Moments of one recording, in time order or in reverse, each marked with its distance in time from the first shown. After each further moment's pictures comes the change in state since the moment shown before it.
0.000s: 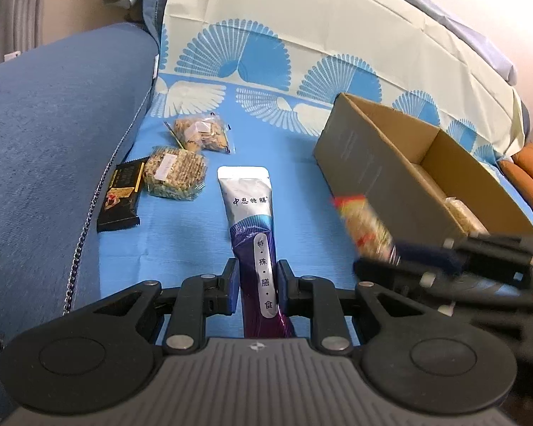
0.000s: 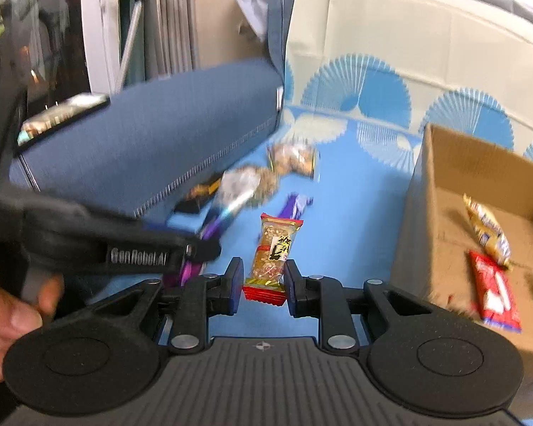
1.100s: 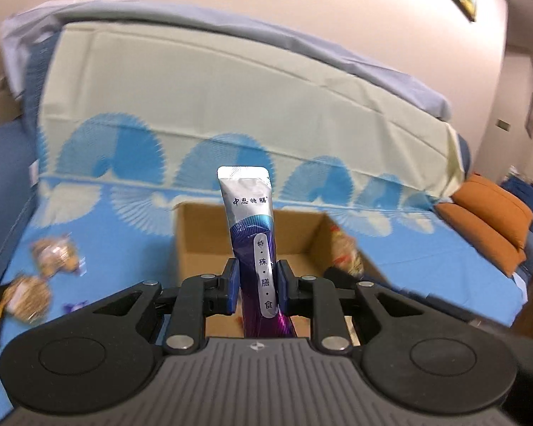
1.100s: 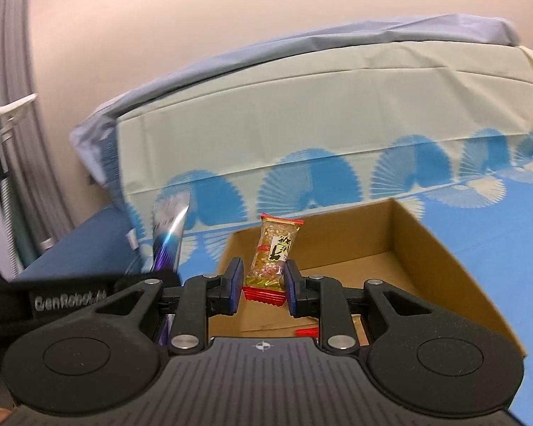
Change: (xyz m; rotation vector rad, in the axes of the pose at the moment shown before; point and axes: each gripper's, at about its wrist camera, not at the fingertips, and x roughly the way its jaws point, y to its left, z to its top) left arm 0.002 -0.199 0.106 0.077 -0.195 -0.175; right arm -0.084 -0.160 0.028 0.408 -0.310 -0.314
